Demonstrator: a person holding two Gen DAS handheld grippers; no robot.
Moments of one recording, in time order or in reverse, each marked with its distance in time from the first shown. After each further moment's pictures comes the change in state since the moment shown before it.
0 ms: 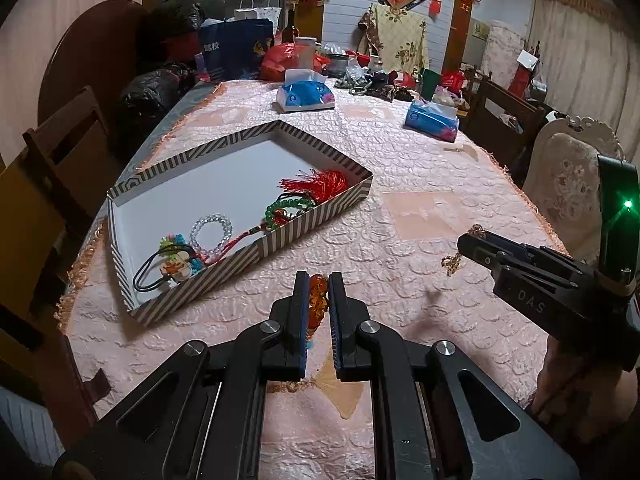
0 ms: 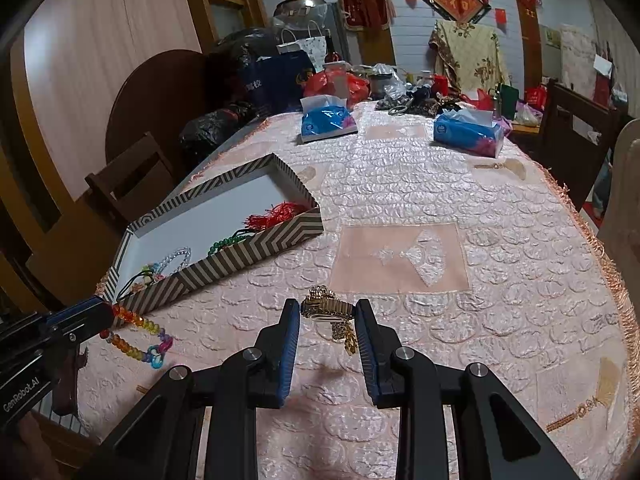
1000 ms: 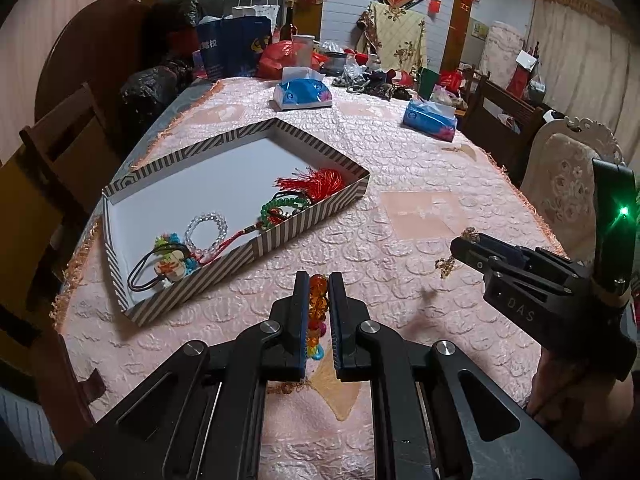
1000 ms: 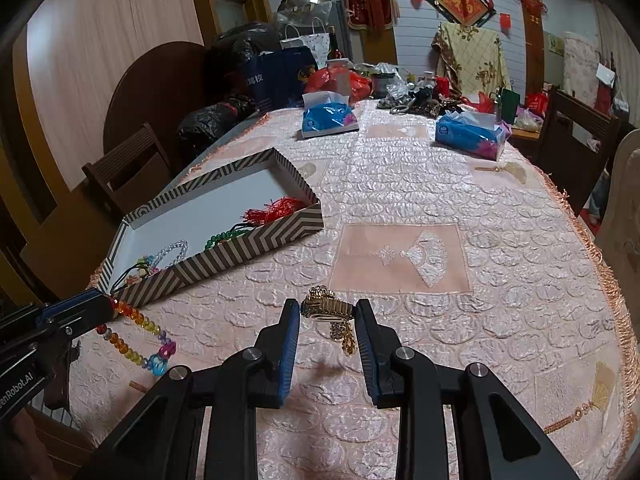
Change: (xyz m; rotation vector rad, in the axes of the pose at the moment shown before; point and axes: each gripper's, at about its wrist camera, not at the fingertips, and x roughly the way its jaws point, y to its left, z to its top) left arm 0.004 -0.002 -0.001 -0.006 0.006 -0.013; right arm 0.005 0.006 -0.001 -0.026 0.009 -0.021
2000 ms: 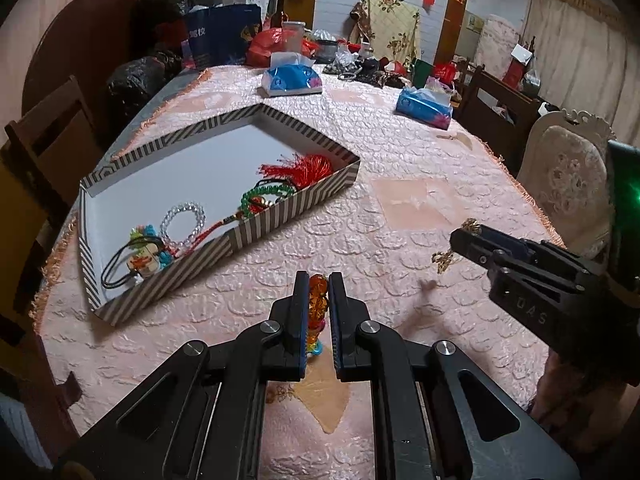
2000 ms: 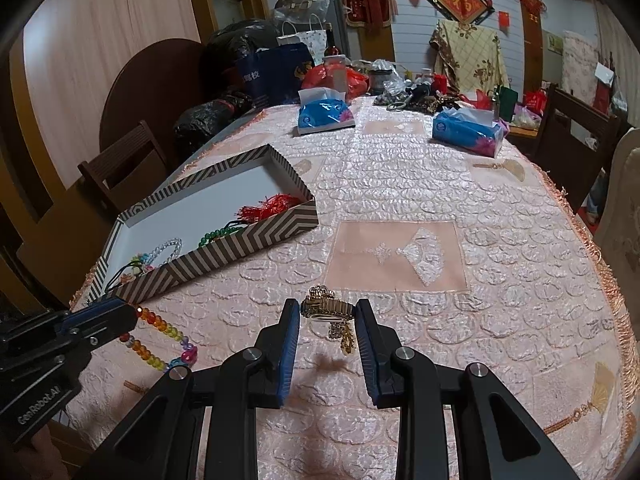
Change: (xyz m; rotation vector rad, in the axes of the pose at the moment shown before) left arm 0.026 -0.004 -0.001 0.002 0.039 -0.036; right arm 0.004 -0.001 0.000 -0.002 0.013 -0.015
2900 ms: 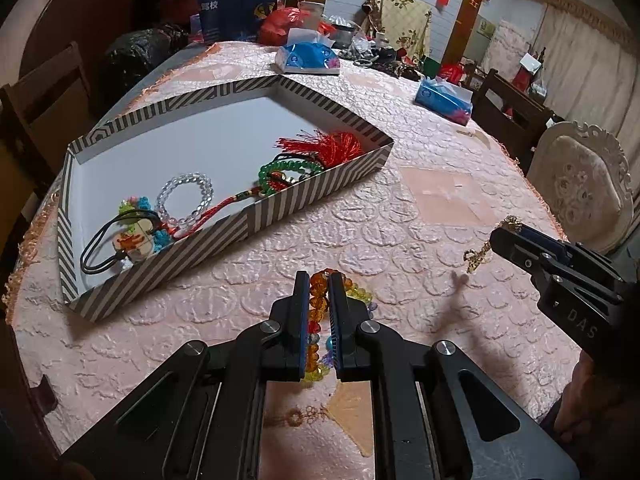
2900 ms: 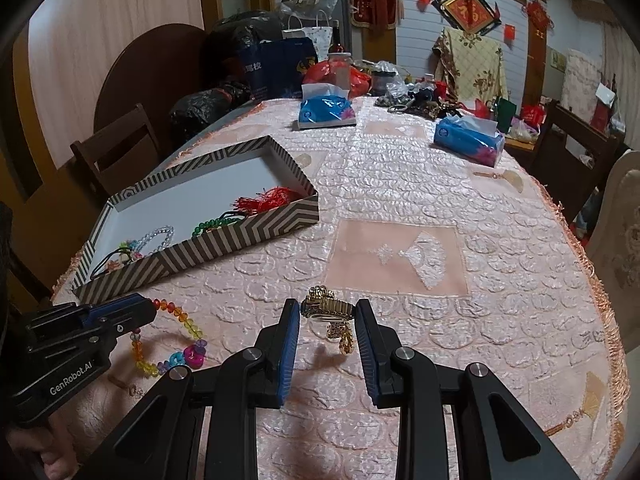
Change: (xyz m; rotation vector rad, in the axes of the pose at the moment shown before) left arm 0.034 0.036 -0.007 -0.070 0.036 -0.035; right arm 0.008 0.017 0.000 -0.063 0.009 -0.060
